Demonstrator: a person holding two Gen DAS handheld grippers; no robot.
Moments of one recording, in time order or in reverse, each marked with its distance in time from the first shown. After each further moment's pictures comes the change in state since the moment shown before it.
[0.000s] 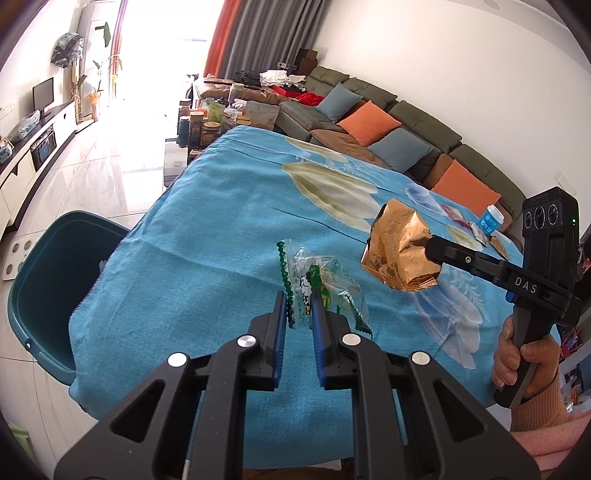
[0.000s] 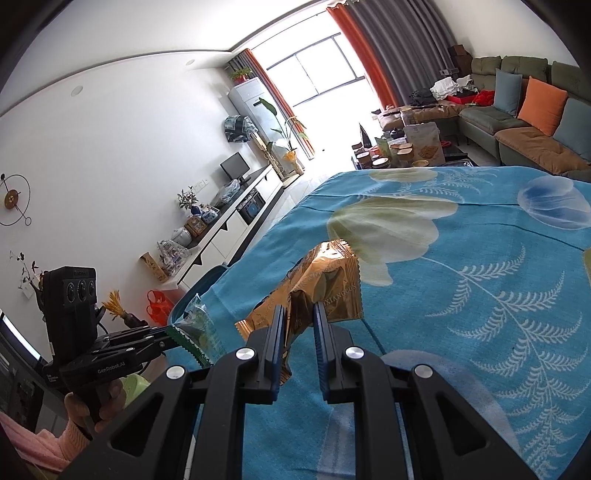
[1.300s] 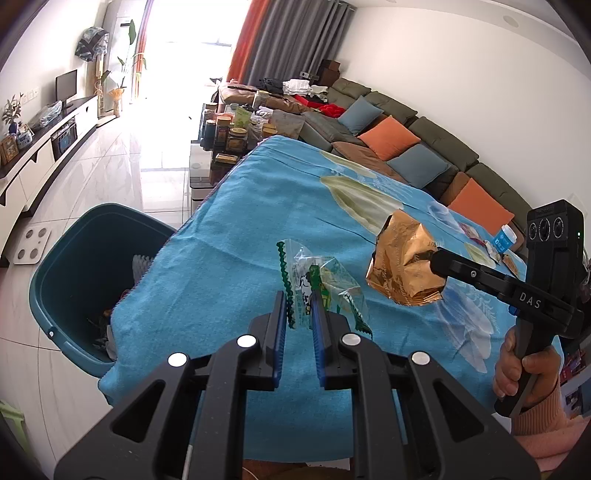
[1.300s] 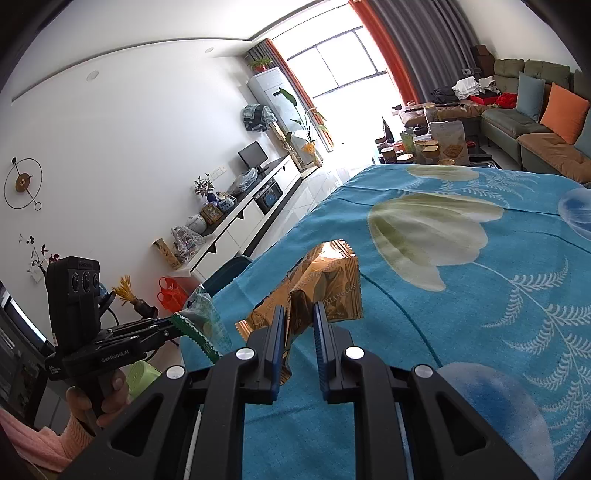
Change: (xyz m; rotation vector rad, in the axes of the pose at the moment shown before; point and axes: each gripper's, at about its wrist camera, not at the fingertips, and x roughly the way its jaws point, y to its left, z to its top) left arm -0.022 0.032 -0.005 -0.065 -0.041 0.055; right arm 0.026 0.027 0.004 -0.048 0.036 0.057
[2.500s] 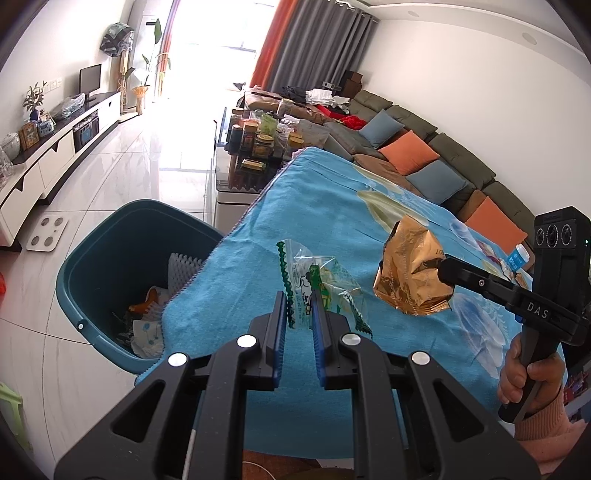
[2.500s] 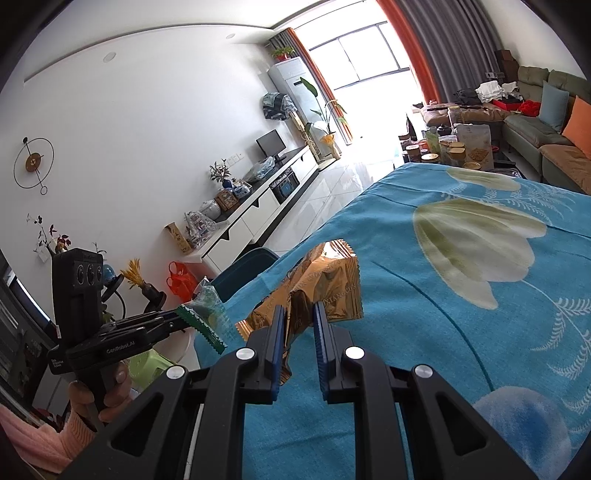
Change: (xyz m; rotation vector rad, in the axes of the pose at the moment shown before) left arm -0.019 0.036 -0.002 -0.066 -0.039 0.056; right arm 0.033 0.031 0.007 -0.067 0.040 0.042
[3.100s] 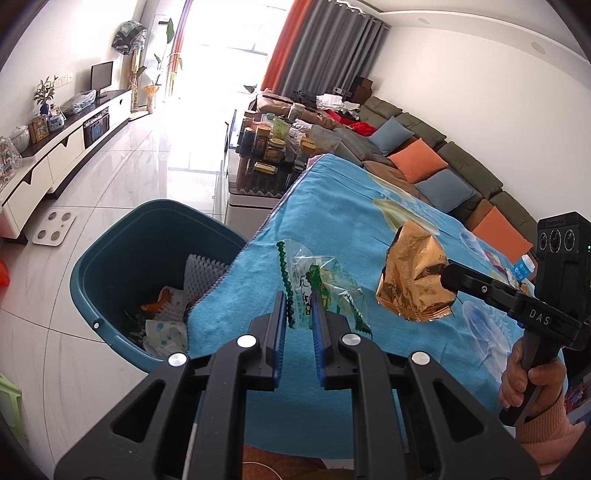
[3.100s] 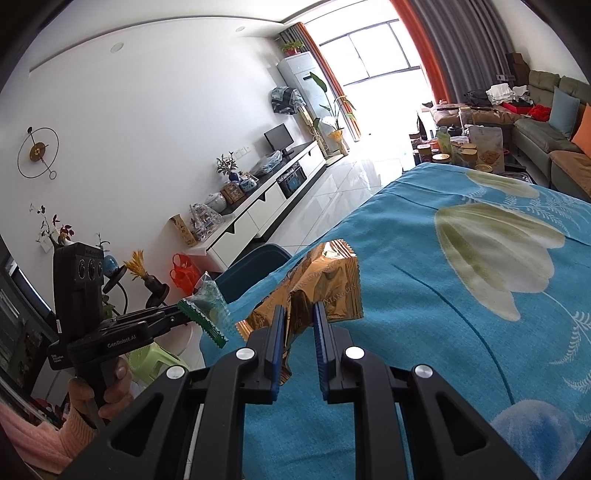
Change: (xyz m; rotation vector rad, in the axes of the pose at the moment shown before) left arm -0.007 0.017 0.002 -0.033 -0.018 0.023; right arm 0.015 0.013 0.005 -0.031 0.023 0.016
